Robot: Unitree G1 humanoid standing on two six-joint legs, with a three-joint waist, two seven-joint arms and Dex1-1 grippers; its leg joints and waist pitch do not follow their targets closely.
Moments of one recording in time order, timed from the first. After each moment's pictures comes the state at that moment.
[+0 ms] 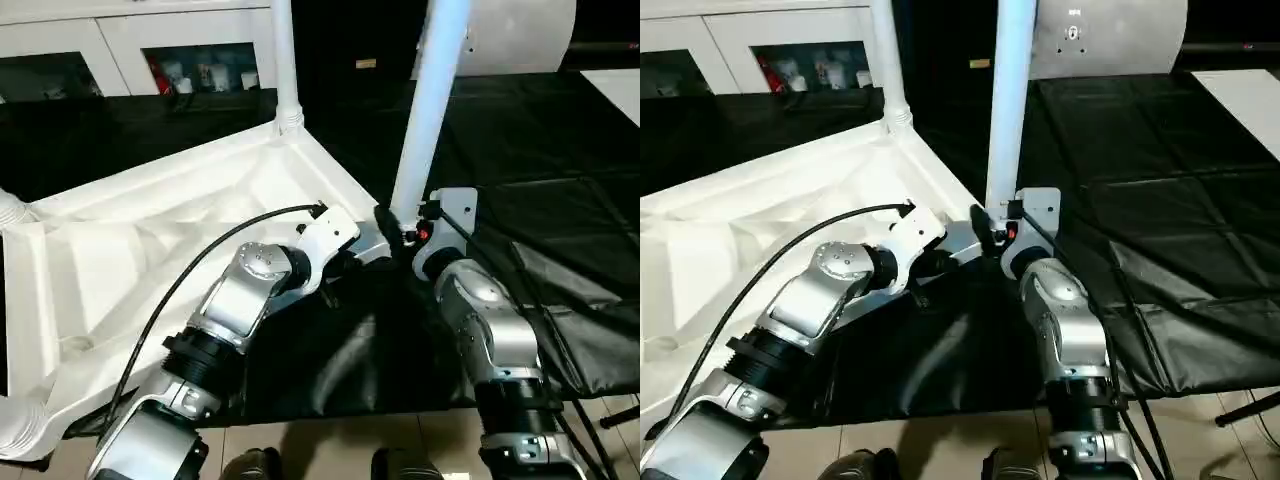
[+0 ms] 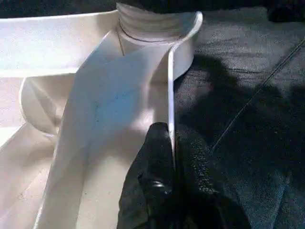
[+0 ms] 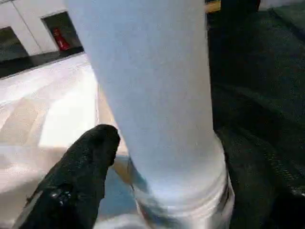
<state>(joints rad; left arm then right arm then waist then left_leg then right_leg) -0.62 0.15 -0.31 0.34 0.10 0.49 -0.72 -0.38 0.00 -0.08 0.20 0.16 0.34 0.25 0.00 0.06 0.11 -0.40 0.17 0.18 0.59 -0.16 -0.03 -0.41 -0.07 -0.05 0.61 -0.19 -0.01</state>
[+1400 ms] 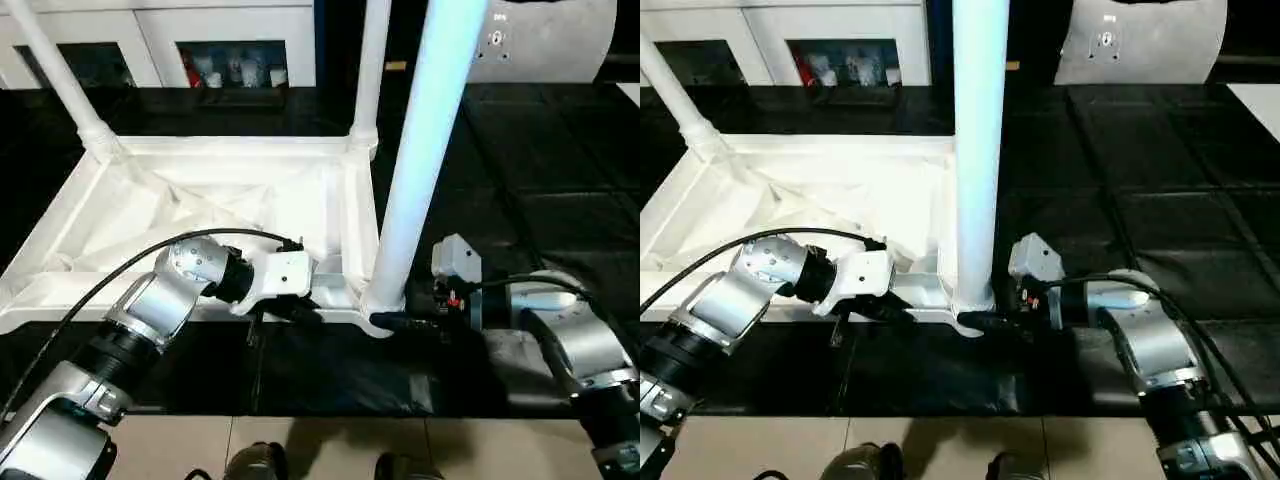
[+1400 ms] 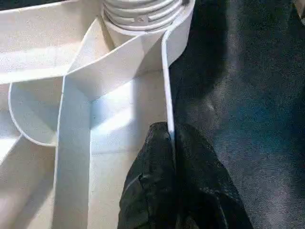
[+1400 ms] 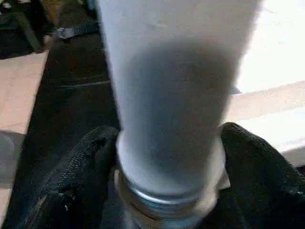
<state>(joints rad) -0.60 0.50 -0.45 0.31 0.06 0.08 -1.29 -0.37 -0.50 0.19 0.22 0.23 0.14 1.22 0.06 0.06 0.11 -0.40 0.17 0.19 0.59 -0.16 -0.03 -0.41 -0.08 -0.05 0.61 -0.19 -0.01</state>
